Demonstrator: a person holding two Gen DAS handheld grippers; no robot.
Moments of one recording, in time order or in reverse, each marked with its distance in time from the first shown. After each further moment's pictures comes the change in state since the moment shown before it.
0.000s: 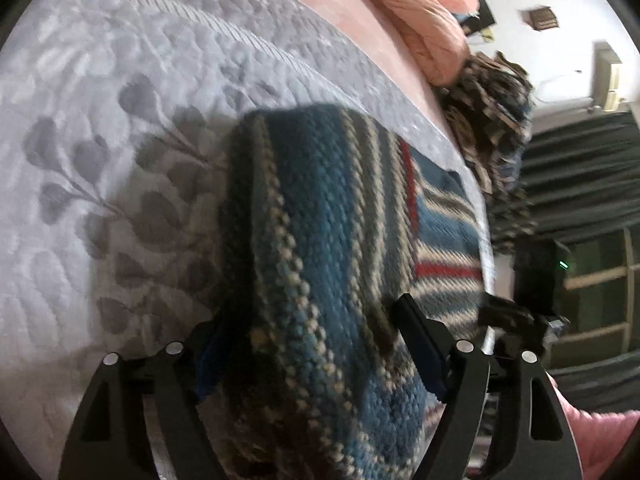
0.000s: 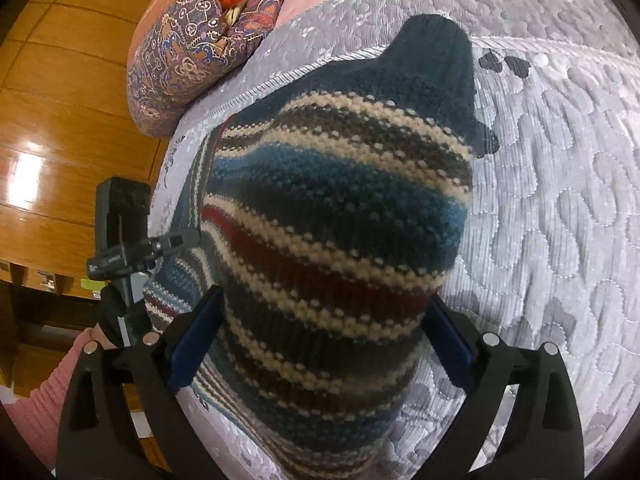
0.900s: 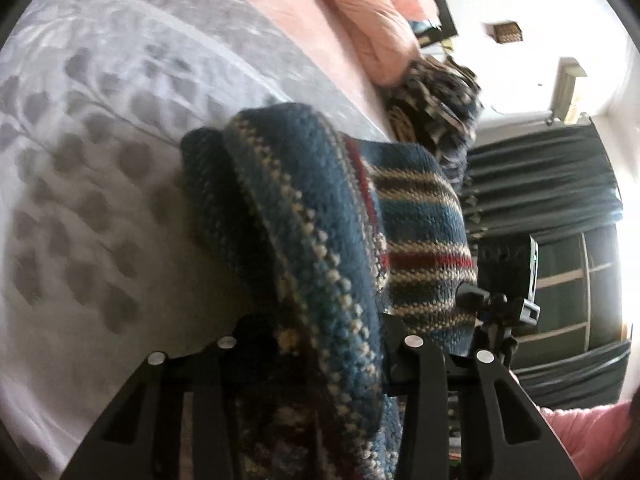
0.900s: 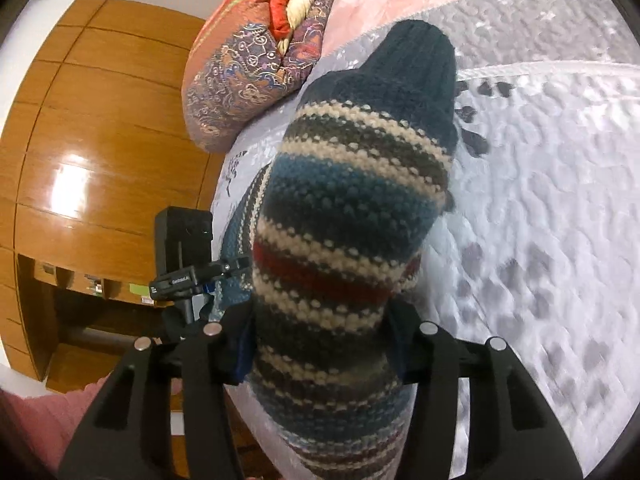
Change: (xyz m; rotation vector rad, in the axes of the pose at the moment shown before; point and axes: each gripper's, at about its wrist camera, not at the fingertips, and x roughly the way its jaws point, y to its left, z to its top) left arm -0.004 -0.068 -0.048 0.001 -0.045 -0.178; right arm -0.091 0.015 -0.030 0.009 -0.043 0.170
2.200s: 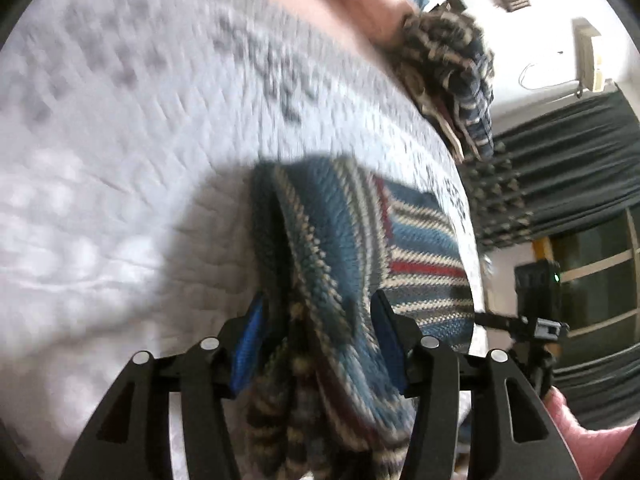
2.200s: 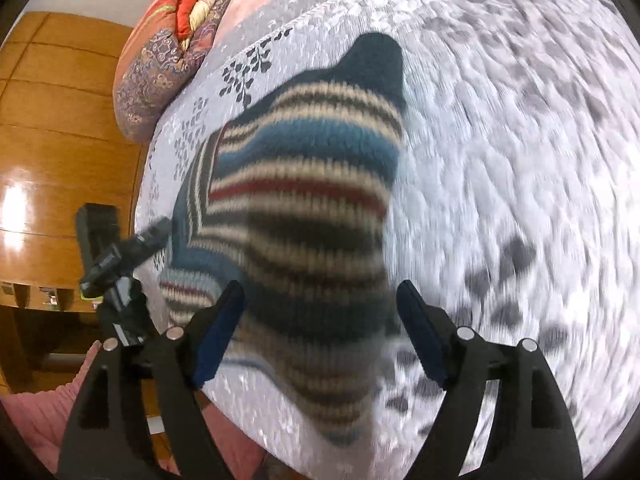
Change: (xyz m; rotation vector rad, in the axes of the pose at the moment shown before) left arm 0.081 -0.092 -0.099 0.060 -0.081 0.253; right arm -0.123 -0.103 -0.160 0.143 0.015 -0.237
